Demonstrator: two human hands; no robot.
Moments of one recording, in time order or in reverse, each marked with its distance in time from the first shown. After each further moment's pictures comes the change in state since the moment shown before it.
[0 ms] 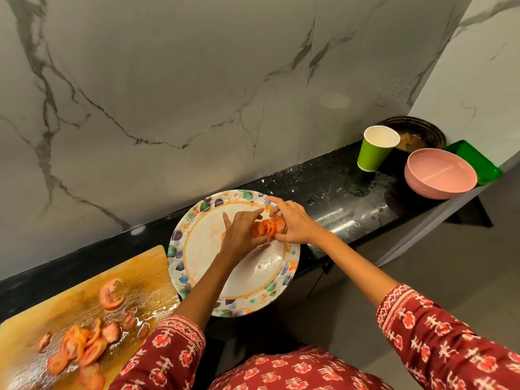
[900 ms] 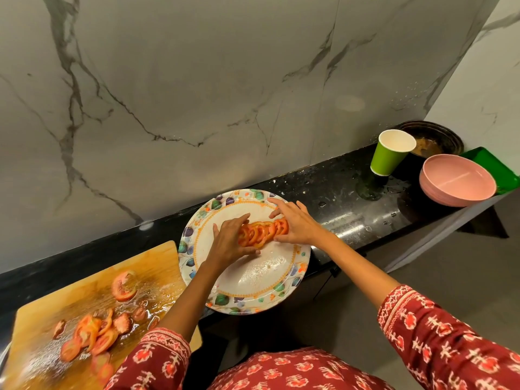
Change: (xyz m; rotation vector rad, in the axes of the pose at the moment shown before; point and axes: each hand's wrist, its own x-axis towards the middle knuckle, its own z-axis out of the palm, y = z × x) left_hand -0.025 -0.043 -0.014 -0.115 -0.026 -0.125; right_hand 0.010 -0.013 0.008 -0.033 -0.048 -0.025
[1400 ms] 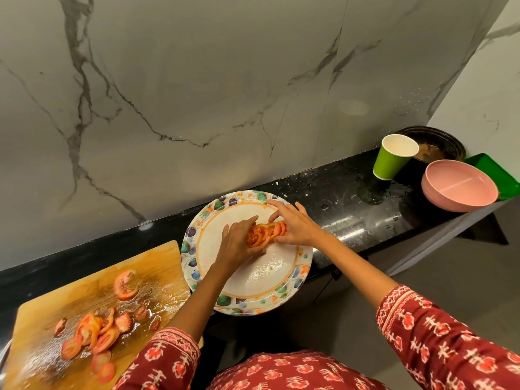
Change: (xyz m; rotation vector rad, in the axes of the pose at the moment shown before) left_hand -0.002 0.007 0.011 0.022 0.033 0.040; right_hand 0.006 -0.005 0.002 -0.019 -0.011 -0.025
